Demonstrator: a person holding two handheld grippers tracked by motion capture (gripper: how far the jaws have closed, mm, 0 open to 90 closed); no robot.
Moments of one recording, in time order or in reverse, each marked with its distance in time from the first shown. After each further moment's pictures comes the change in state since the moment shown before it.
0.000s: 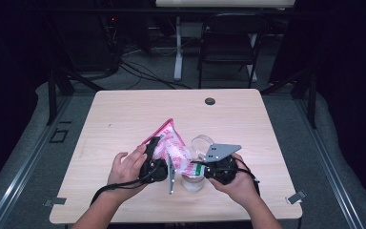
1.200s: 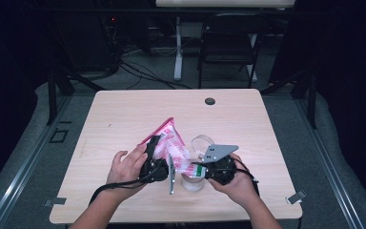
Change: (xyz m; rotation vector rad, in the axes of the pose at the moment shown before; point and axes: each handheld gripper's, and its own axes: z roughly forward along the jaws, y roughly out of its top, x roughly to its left) left arm 0.004 0.002 -0.002 -0.004 0.026 0.038; right arm 0.000 -0.003 0.006 0.033 0.002 -0.001
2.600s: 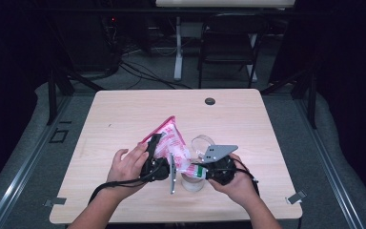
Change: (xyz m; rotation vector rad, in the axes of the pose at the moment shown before) left arm 0.004 0.004 -0.001 -0.008 0.016 0.021; right arm -0.001 -0.002 0.002 0.012 0.011 -0.001
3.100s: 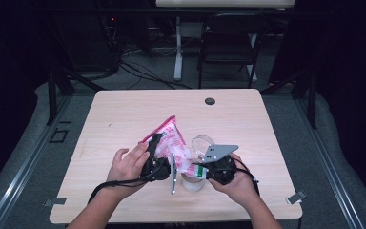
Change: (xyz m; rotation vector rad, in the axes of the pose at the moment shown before) left arm 0.003 0.002 -0.001 -0.005 0.003 0.026; right arm -0.001 0.000 -0.001 -0.006 0.001 0.002
